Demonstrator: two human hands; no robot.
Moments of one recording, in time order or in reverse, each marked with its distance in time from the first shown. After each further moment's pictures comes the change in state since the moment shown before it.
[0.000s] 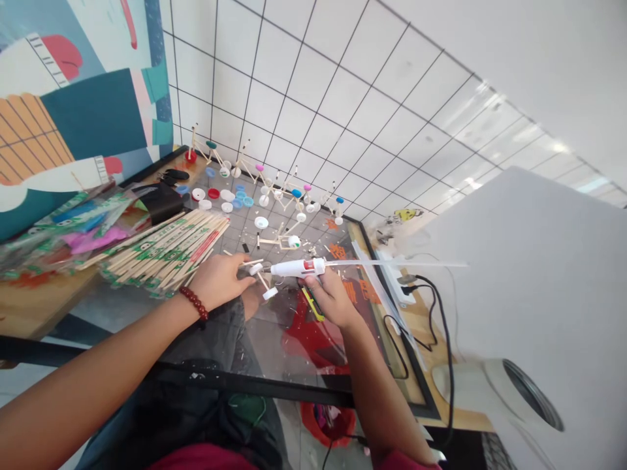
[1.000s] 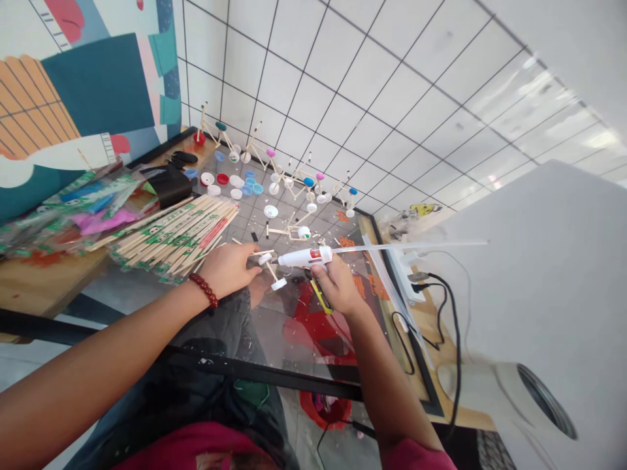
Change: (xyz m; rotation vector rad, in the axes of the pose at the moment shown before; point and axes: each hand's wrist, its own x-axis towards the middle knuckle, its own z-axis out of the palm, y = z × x) left_hand 0.001 -0.002 0.003 -0.005 -0.016 0.016; right_hand 0.009 0.011 0.003 -0.252 -0.013 -0.087
